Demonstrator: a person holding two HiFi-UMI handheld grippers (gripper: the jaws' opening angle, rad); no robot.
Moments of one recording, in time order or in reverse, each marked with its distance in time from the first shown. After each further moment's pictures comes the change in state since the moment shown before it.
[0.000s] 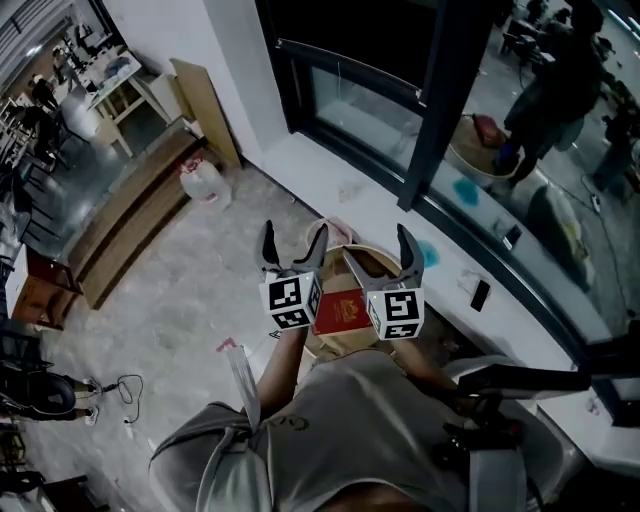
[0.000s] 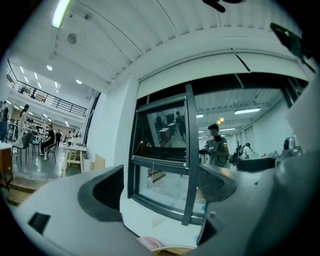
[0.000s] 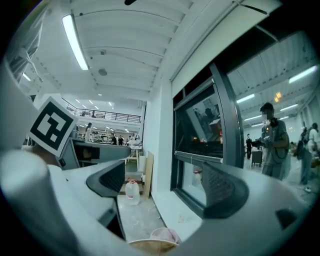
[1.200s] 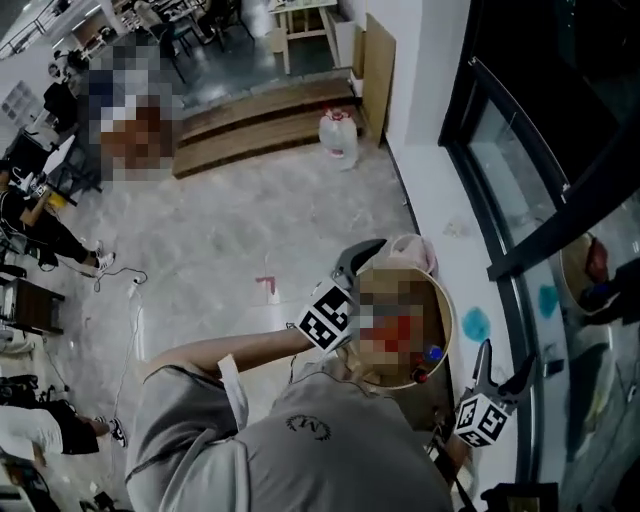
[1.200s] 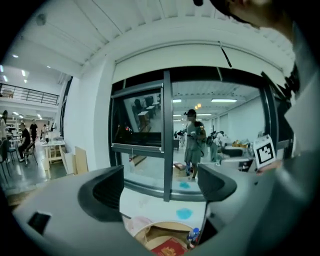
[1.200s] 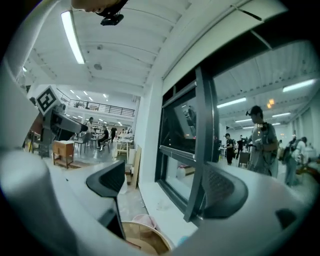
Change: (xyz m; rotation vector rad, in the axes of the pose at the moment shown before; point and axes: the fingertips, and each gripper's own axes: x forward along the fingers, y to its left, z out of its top) left arm -0.051 -0.054 0.032 0.106 0.223 -0.289; right arm -0.096 -0.143 0.003 -0.040 0.078 -0.116
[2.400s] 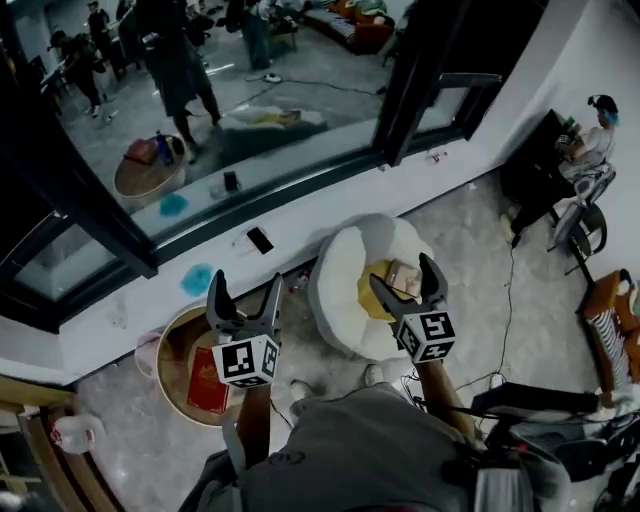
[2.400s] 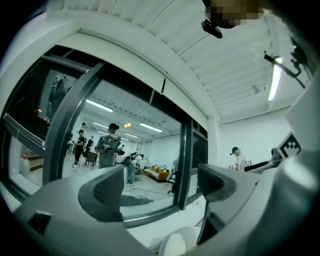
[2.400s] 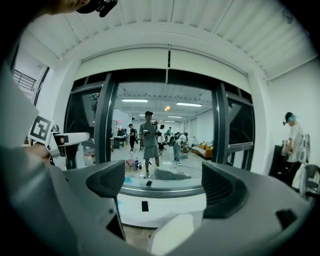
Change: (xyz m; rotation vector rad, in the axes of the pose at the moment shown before) left arm 0.014 -0.424 -0.034 -0.084 -0.248 -0.911; right arm -0.515 -0.054 -0.065 0.170 0.105 -1.142
